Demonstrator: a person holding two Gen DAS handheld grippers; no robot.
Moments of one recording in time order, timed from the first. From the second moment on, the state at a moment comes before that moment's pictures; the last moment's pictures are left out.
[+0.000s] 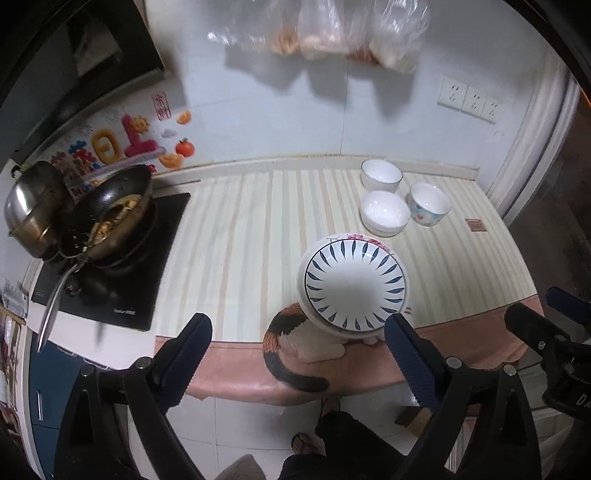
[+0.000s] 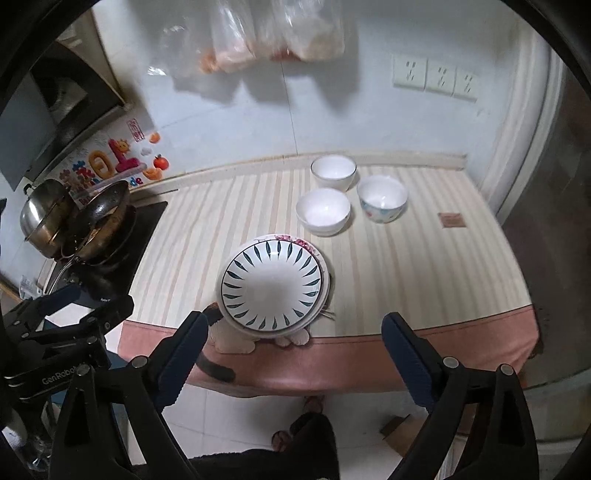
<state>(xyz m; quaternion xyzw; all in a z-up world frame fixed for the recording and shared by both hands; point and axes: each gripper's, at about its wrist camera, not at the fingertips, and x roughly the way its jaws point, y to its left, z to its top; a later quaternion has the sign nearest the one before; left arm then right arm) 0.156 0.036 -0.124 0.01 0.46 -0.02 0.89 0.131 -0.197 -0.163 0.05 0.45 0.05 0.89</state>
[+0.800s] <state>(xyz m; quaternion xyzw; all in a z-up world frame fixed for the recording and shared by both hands) 0.090 0.028 -0.098 -0.02 0.42 -0.03 0.91 0.040 -0.197 -0.127 0.05 0.42 0.07 0.90</state>
